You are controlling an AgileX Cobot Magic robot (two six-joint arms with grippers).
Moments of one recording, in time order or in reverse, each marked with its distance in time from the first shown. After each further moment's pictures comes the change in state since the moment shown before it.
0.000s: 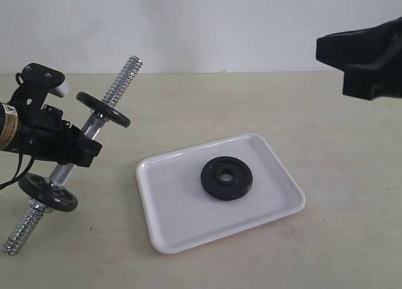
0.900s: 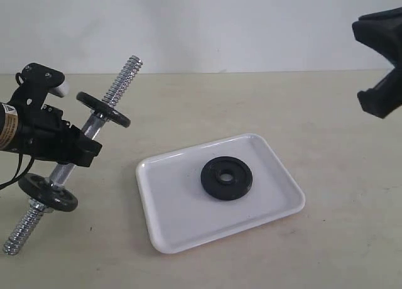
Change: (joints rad) left arm 0.000 0.000 0.000 0.000 0.000 0.000; right arm 0.000 0.002 0.000 0.002 0.236 -0.587
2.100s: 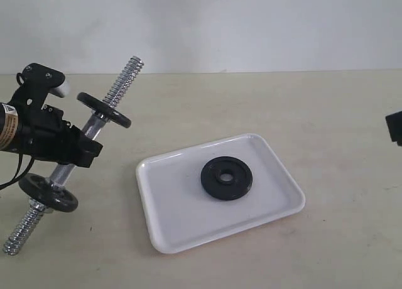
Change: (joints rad) left arm 0.000 0.000 0.000 0.000 -0.008 0.004; right arm 0.000 0.020 -0.159 1.843 1.027 -1.197
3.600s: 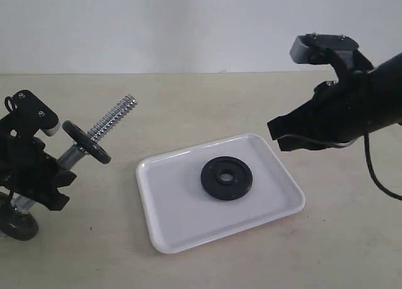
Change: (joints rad) left arm -0.002 -0.074 0.163 0.000 0.167 0.219; right arm 0.064 0.501 -0.066 0.535 -0.282 -0.524
